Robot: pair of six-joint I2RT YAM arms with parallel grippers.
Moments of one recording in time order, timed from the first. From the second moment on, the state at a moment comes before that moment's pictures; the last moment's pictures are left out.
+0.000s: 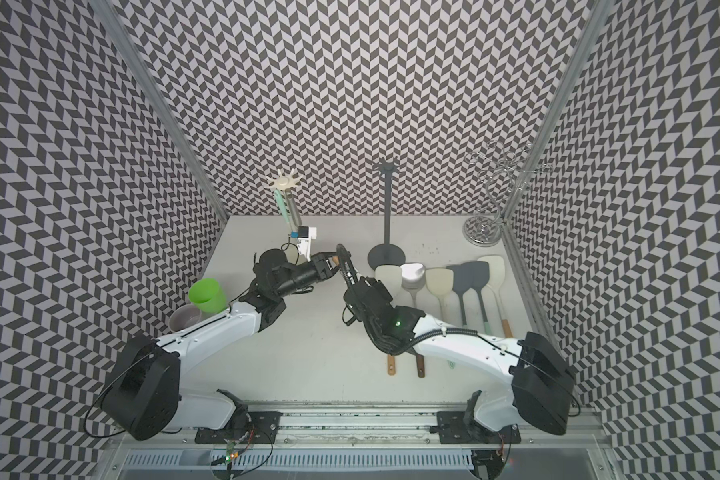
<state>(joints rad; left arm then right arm) -0.49 1.39 0.80 0.57 0.53 -0.94 1.01 1.42 1.01 -0.14 0.61 0.02</state>
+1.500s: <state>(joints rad) -0.49 1.01 0.37 1.13 0.14 -0.56 0.70 1.03 0.86 0.06 -0.35 1.48</state>
